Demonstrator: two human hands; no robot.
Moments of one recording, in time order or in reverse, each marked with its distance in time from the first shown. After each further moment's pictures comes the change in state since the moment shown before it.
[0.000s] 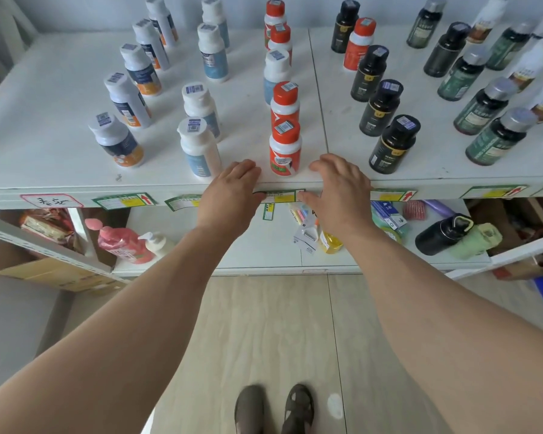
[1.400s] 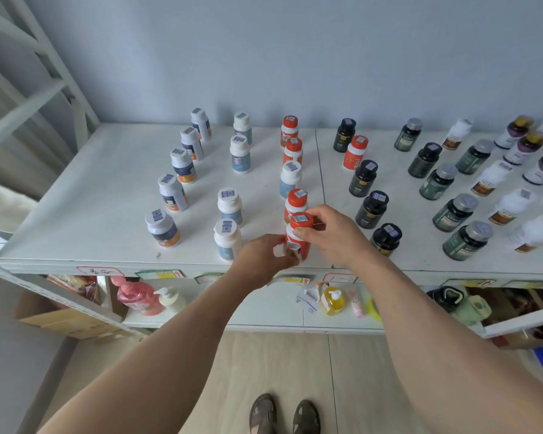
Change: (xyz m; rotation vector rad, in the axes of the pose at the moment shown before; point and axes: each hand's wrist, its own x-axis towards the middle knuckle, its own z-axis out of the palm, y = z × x) left_hand 0.045 0.027 -0.071 -0.527 -0.374 -0.317; right_hand 0.071 -0.054 -0.106 0.507 -0.383 0.148
